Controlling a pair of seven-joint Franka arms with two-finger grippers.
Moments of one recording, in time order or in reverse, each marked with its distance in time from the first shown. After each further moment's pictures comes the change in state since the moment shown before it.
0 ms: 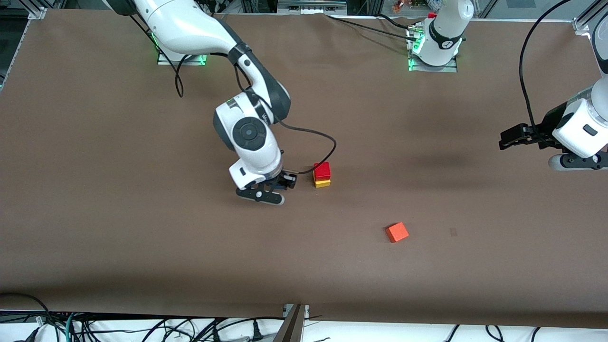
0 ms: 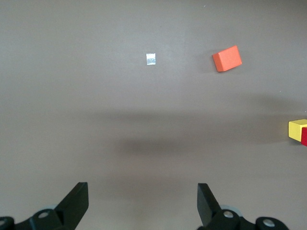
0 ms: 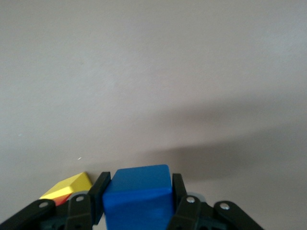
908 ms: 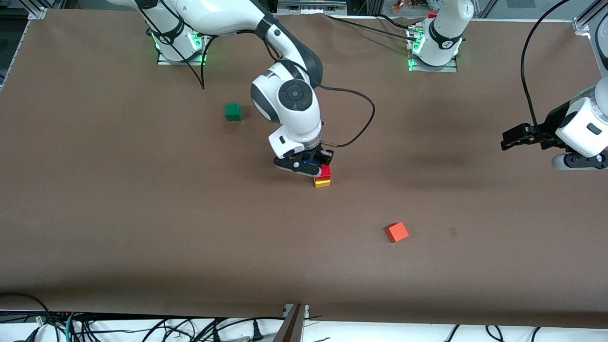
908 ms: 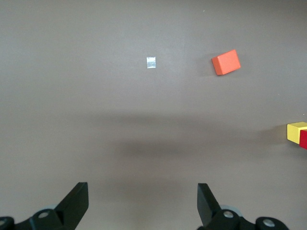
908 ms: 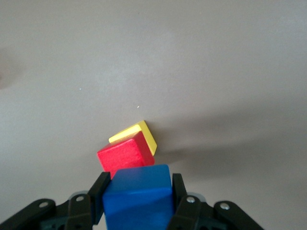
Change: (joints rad) left arm 0.001 0.000 0.001 0.013 0.000 0.002 0.000; right arm 0.149 -0.001 0.000 0.045 -0.001 0.000 0.211
